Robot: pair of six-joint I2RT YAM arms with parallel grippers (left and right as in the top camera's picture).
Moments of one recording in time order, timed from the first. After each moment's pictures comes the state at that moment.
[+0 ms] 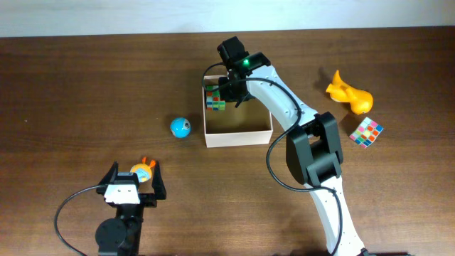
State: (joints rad) left arm -0.05 0.01 0.02 -0.09 -0.03 -0.02; right arm 0.46 2.49 2.23 -0.99 -0.04 0.36
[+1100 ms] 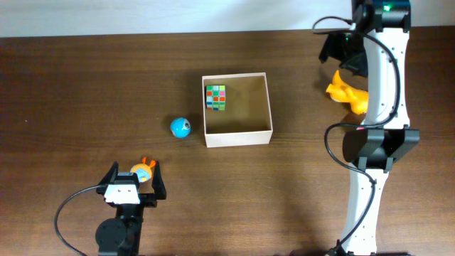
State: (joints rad) left arm -0.05 0.01 0.02 -0.09 -0.03 -0.02; right arm -0.06 2.49 2.83 -1.69 -0.03 0.39
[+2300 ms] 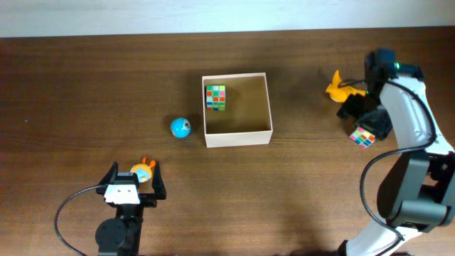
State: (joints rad) left arm -0.05 0.01 0.02 -0.09 -0.03 -0.02; right arm -0.20 1.90 1.53 -1.17 0.10 0.50
